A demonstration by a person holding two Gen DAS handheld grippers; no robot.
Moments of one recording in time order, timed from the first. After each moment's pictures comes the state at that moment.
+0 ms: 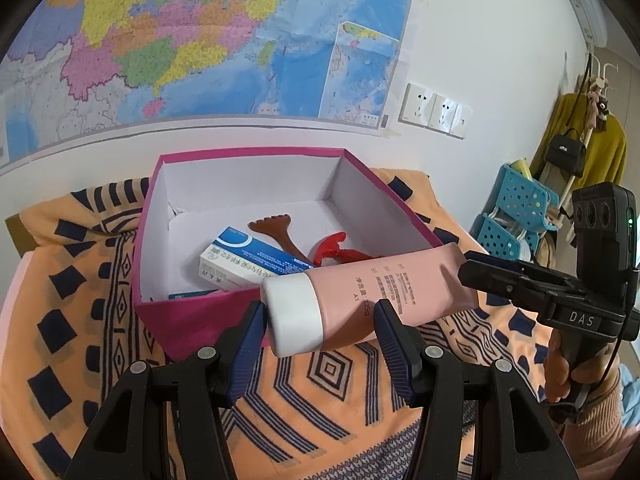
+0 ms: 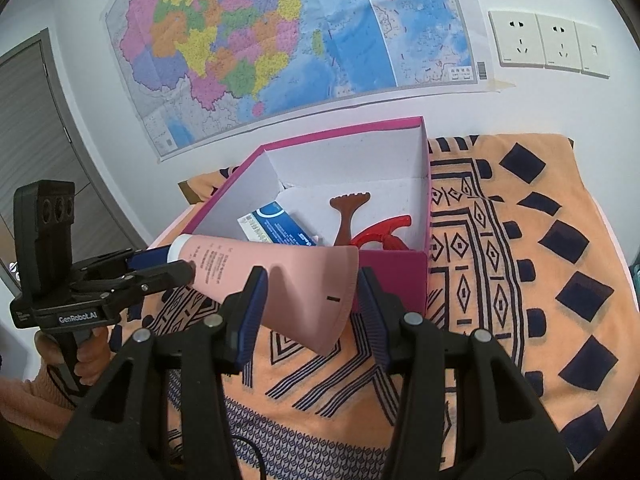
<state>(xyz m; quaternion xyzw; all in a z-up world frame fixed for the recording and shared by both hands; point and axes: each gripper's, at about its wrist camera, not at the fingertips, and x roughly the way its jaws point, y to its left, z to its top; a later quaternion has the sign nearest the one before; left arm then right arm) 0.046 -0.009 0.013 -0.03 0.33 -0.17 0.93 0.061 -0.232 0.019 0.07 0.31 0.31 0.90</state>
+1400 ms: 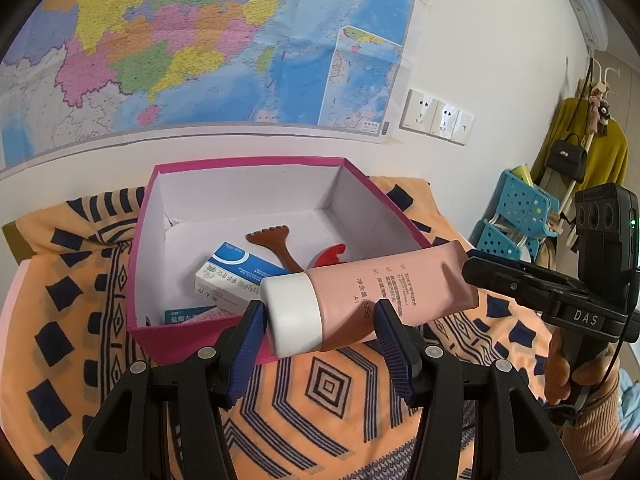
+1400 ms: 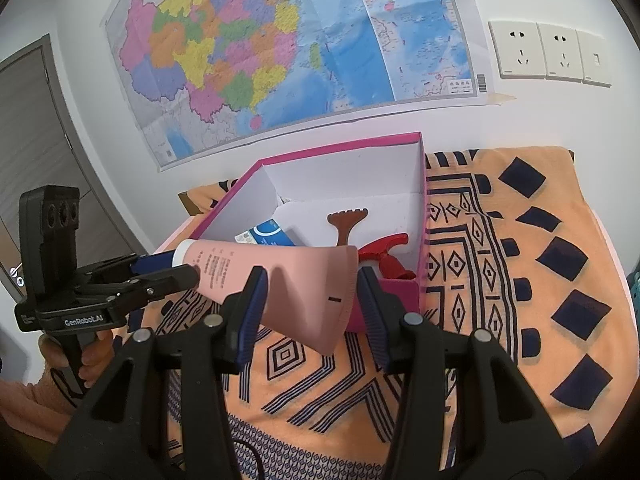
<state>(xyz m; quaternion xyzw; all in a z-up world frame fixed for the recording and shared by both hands) 0.057 -0.012 0.018 -0.04 0.33 -0.17 0.93 0.070 -0.237 0.028 0.08 0.30 0.31 0.90</state>
